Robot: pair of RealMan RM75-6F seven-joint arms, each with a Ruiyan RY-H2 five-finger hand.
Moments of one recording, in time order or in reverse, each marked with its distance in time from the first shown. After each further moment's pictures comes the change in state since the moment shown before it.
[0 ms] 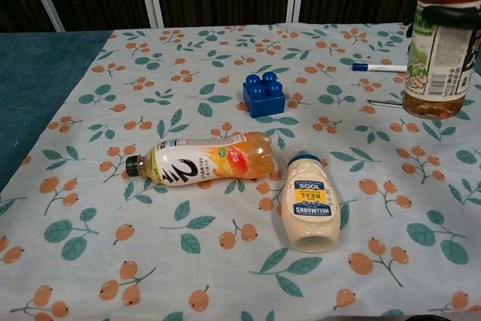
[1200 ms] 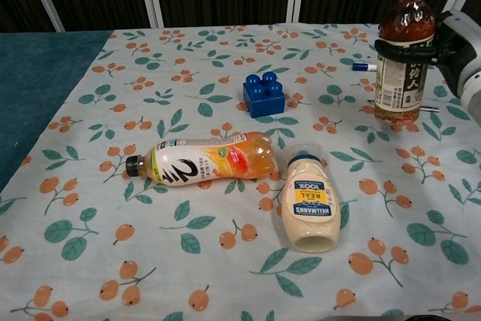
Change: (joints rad) left arm -0.004 0.003 -0.003 0.003 -0.008 -0.009 -0.003; right arm 0.055 -0.471 0.154 0.325 0.333 0.099 -0.371
